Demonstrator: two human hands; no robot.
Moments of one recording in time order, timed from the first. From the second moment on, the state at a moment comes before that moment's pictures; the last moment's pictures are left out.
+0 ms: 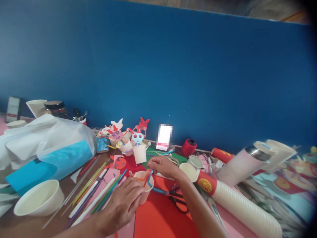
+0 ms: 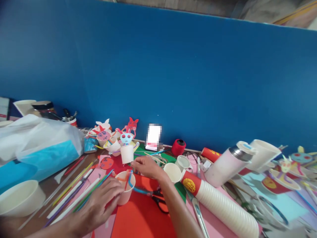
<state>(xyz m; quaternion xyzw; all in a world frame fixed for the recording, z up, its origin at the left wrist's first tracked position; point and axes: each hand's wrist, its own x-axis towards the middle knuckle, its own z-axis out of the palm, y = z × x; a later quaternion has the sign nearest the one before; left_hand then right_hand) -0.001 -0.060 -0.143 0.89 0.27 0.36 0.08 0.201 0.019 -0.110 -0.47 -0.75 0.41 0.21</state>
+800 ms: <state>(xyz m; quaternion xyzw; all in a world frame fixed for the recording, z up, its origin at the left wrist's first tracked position) -0.078 0.026 -0.091 0.76 0.65 0.02 0.02 0.211 0.020 -0.102 -0.47 -0.82 0.29 0.15</state>
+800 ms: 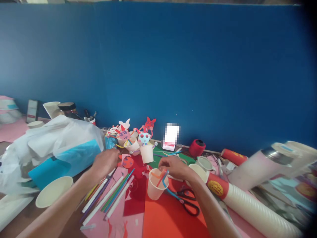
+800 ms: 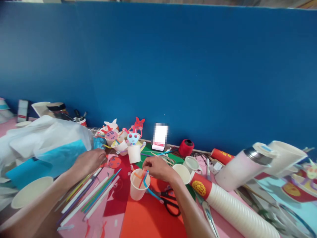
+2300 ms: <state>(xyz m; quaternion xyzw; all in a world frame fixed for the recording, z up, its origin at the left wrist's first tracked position) -0.013 0.014 -0.040 0.81 0.47 0.25 0.26 0.204 0.003 -0.072 -0.43 -0.75 0.33 0.37</state>
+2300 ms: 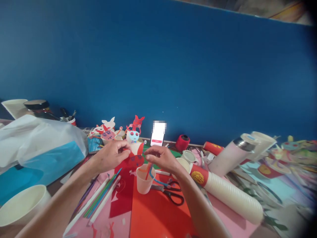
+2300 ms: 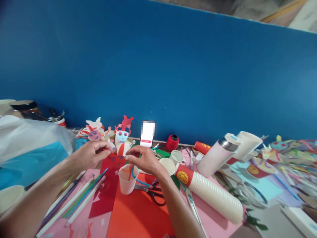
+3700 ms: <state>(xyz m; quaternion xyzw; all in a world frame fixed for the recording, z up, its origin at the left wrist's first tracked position) 0.033 0.027 -0.091 0.71 0.41 0.20 0.53 0.219 0.019 -0.080 -0.50 -0.64 0.38 0.45</state>
